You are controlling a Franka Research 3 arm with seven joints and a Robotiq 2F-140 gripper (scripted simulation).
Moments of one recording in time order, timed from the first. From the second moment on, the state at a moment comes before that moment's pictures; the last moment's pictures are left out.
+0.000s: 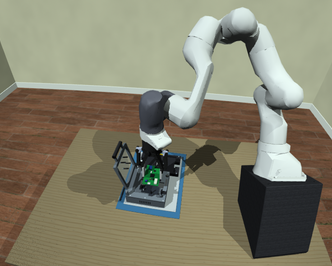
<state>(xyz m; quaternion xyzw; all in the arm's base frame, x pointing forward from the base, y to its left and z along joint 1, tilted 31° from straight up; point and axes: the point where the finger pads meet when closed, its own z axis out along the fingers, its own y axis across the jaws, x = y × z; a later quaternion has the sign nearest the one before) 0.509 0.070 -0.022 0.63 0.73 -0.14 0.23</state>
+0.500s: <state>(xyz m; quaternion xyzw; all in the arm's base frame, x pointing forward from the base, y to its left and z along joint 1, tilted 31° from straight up) 0.511 0.059 -0.038 0.63 0.73 -0.14 0.23</state>
